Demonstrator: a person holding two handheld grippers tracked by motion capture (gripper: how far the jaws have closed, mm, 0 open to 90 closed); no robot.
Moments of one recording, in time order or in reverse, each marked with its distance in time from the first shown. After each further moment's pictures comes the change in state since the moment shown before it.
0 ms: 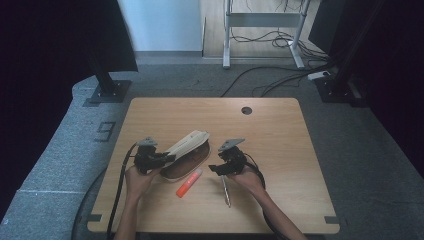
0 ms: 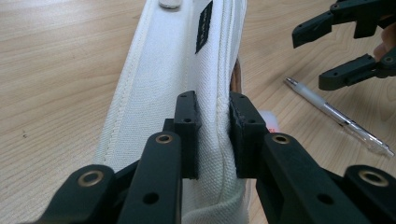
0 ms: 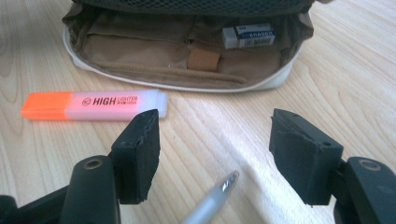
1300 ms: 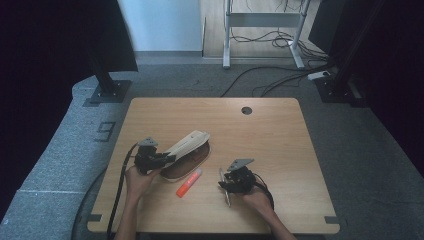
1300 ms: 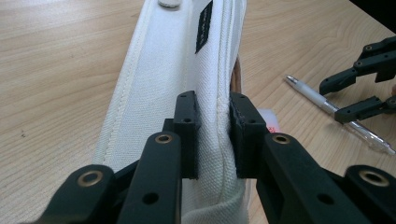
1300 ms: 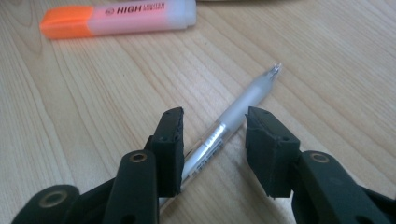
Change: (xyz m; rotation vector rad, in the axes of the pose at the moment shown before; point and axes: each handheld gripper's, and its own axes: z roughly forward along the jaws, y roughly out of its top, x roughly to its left) left arm -0.001 0.000 0.001 0.006 0.003 0.006; right arm 0.025 -0.059 -0.013 0.045 -0.006 0.022
